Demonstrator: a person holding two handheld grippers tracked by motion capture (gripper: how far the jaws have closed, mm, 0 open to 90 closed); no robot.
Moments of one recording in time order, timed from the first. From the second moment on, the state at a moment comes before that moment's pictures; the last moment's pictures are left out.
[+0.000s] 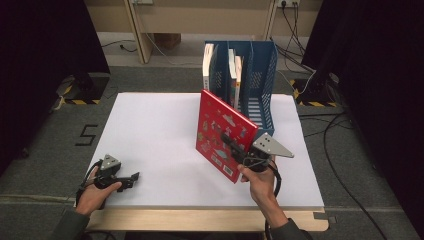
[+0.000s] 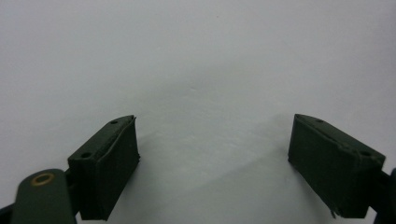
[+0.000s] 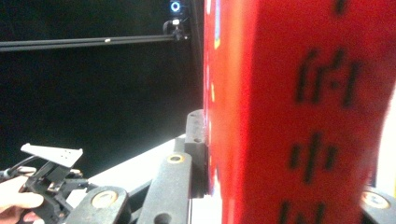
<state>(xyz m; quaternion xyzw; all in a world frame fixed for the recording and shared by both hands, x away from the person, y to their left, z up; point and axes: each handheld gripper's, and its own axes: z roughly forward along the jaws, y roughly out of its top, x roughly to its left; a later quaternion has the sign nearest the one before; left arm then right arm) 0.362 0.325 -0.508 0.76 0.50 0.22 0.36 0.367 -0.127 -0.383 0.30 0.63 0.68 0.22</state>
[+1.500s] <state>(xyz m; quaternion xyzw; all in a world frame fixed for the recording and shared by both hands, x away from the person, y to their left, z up) 0.362 0.325 -0.508 0.76 0.50 0.22 0.36 0.376 -0.224 -0.345 0.40 0.56 0.64 0.32</state>
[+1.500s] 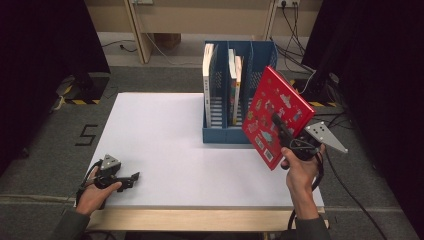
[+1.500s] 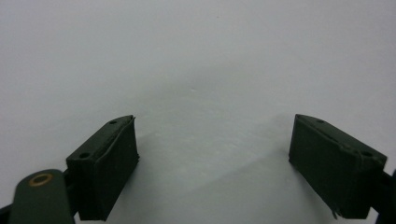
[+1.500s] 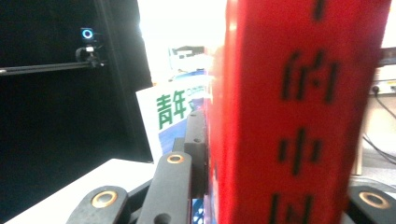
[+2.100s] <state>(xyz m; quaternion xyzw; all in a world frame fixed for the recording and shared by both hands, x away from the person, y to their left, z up) 0.362 0.325 -0.508 0.76 0.50 0.22 0.36 0.426 -0.232 -0.328 0.43 0.55 0.62 0.36</state>
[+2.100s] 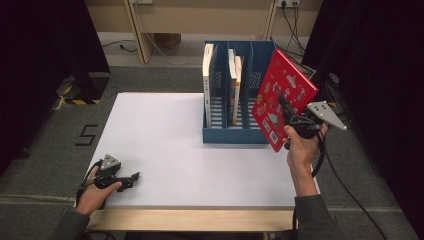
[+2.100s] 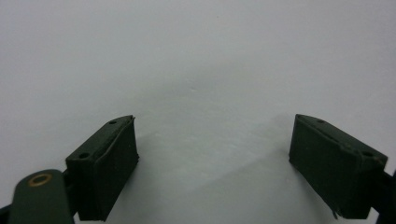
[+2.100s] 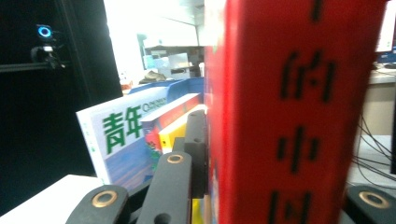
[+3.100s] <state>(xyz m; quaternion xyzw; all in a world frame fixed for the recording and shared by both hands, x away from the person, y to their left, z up) 0.363 0.324 -0.508 0.76 0.50 0.21 0.35 0.530 -0.210 -0.338 0.48 0.53 0.57 0.40</state>
